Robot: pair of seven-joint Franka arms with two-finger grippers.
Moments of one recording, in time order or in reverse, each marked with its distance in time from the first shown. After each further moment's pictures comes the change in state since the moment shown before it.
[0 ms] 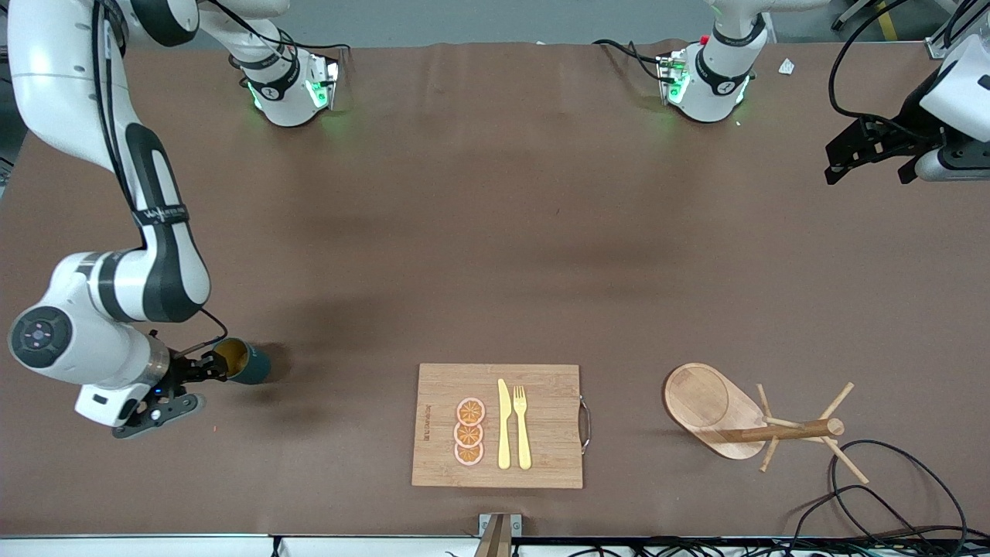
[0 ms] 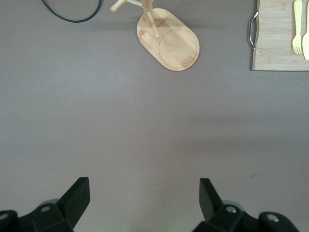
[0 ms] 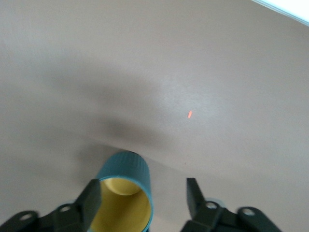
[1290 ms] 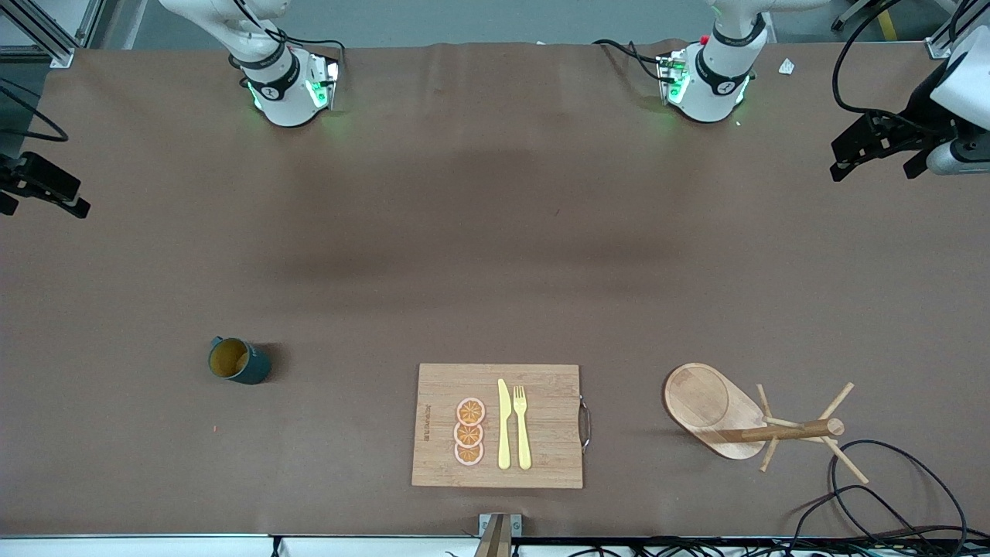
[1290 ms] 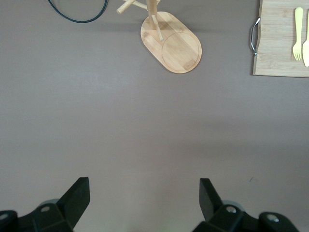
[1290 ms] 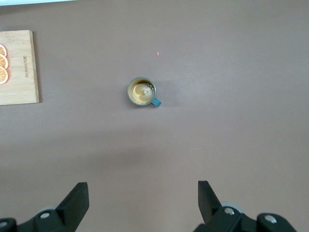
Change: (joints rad) left arm 0.003 -0.017 0.001 -0.005 0.000 0.003 -0.022; right arm -0.055 -0.645 -0.003 -0.141 0.069 -0.468 0.311
